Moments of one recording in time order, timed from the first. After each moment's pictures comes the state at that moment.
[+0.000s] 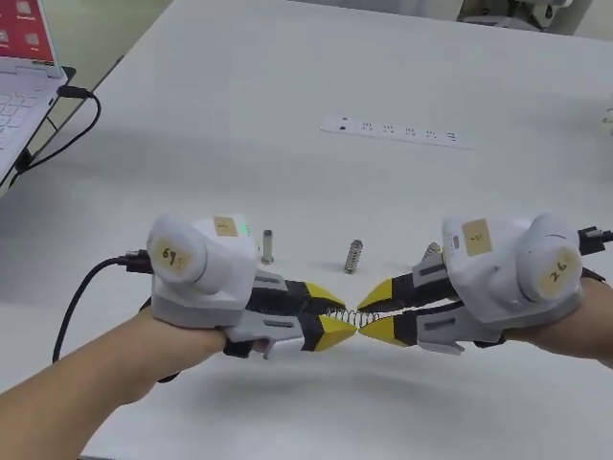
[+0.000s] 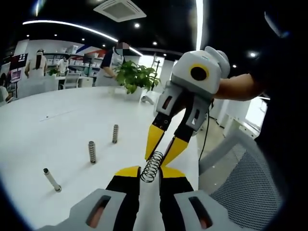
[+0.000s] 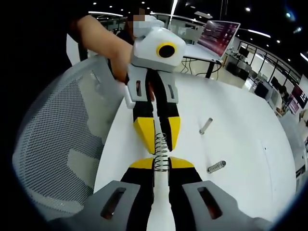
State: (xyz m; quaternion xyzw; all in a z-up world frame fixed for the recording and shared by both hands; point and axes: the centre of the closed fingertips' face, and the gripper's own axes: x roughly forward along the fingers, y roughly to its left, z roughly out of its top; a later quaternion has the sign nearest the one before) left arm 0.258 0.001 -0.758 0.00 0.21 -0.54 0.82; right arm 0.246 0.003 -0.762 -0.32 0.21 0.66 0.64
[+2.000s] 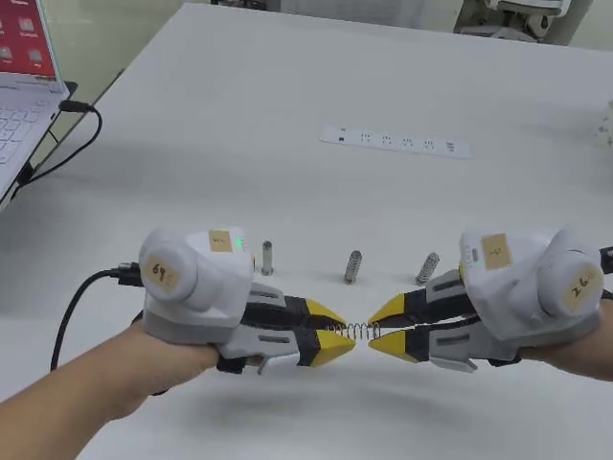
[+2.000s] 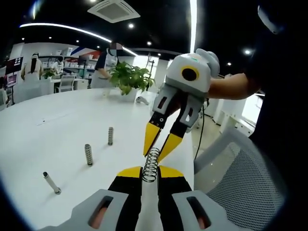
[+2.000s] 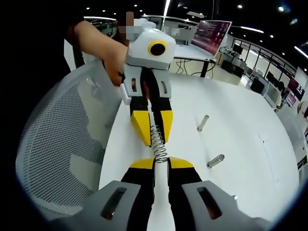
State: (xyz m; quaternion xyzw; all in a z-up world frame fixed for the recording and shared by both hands) left arm 0.248 0.001 -0.750 0.00 0.21 -0.55 0.81; right arm 0.245 -0.008 -0.756 -0.30 0.22 0.65 0.66
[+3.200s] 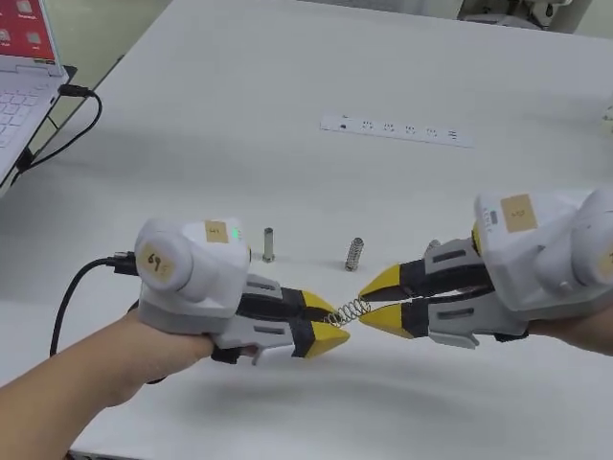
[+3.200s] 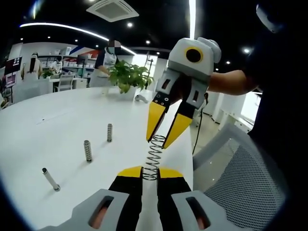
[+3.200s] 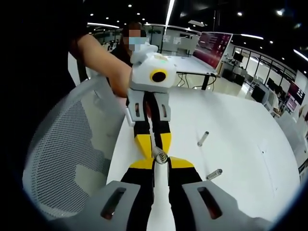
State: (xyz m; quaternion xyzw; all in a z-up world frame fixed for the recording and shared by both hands) left arm 0.244 0.006 -0.756 0.01 0.21 -0.56 0.80; right arm 0.235 0.010 -0.725 -0.27 0.19 0.67 0.66
